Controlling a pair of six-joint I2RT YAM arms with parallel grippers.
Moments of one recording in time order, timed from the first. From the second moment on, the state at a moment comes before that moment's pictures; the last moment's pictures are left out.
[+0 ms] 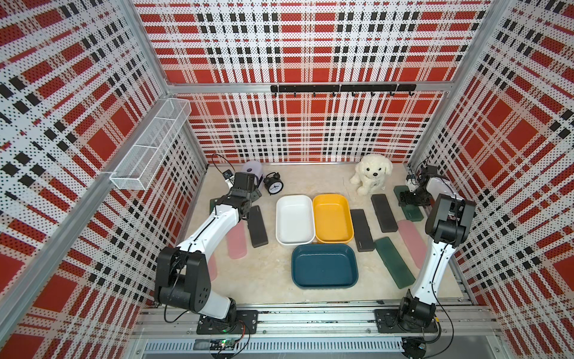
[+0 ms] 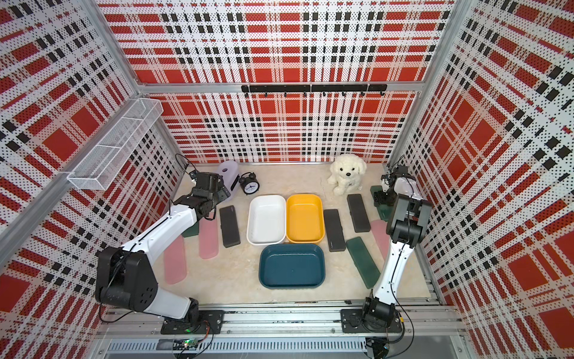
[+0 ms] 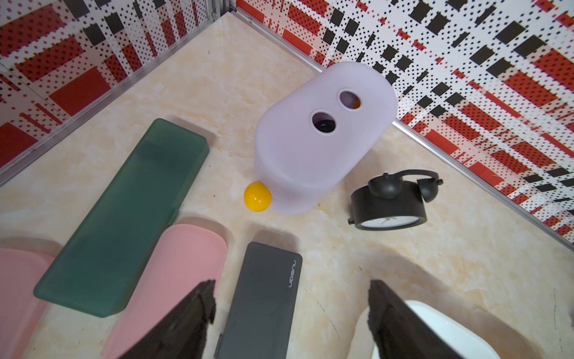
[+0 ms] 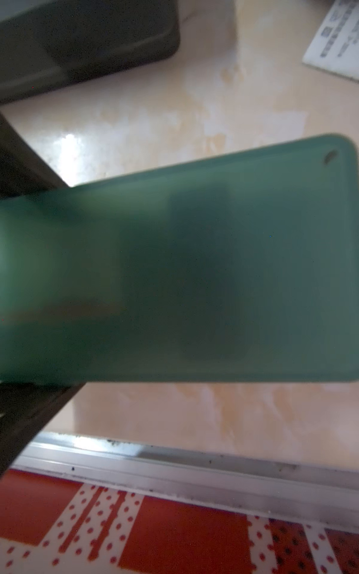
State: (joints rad) left arm -0.20 1.50 1.13 -0.38 -0.38 -0.69; right arm -0.34 2.30 1.86 -0.83 -0.07 -0.35
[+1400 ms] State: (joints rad) left arm -0.15 1.35 0.99 -0.23 -0.24 -0.49; right arm -0.12 1.59 1.32 -0.74 0.12 -0.01
